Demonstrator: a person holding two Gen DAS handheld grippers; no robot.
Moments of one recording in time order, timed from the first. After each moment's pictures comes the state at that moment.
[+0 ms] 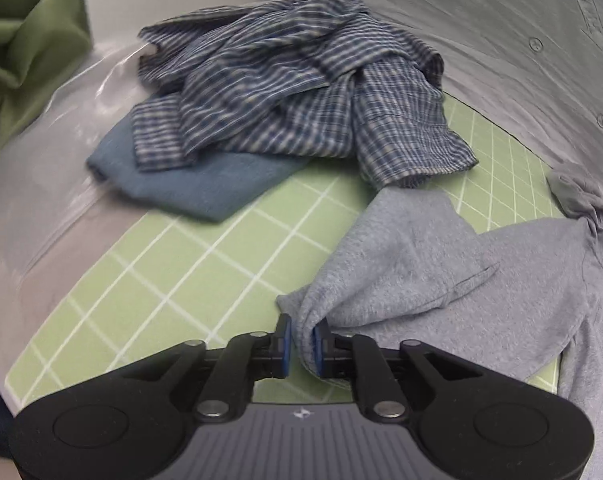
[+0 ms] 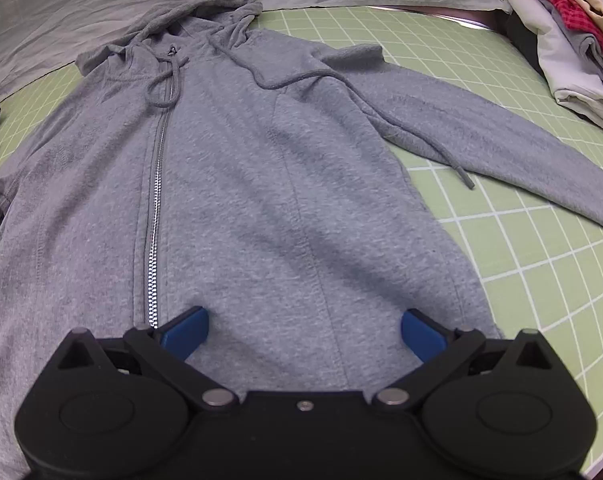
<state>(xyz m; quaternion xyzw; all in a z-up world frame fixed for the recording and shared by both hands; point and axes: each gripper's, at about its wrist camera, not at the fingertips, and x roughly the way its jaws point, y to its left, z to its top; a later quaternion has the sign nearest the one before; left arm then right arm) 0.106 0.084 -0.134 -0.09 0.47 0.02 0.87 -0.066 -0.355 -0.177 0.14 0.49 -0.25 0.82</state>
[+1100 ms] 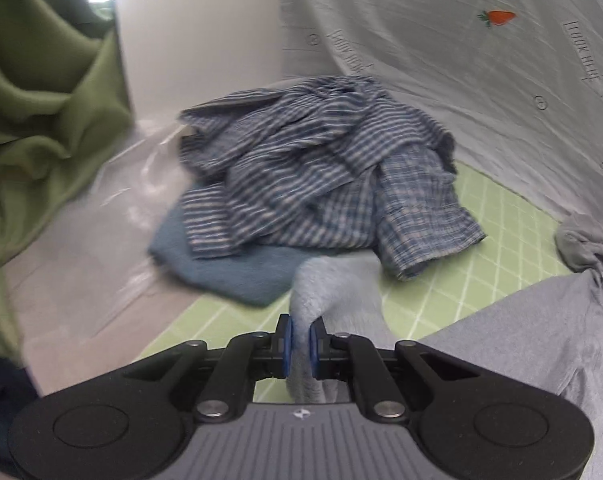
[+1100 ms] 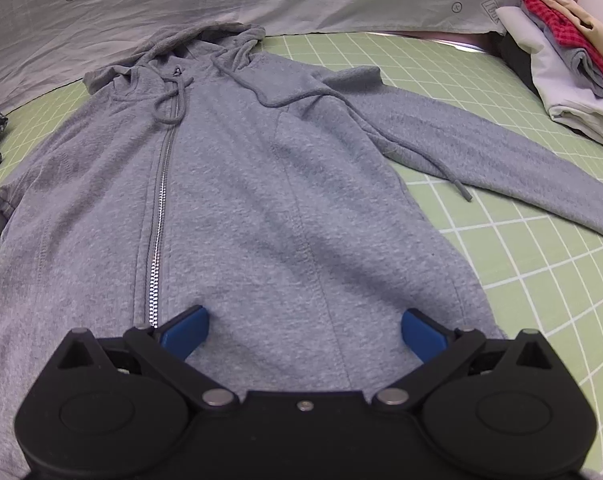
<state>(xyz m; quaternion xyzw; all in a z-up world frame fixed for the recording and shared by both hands) 0.090 0.094 -0.082 -0.06 0.40 0.07 0.91 -0.078 -0.349 -0.182 0.13 0.44 -0.25 0.85</state>
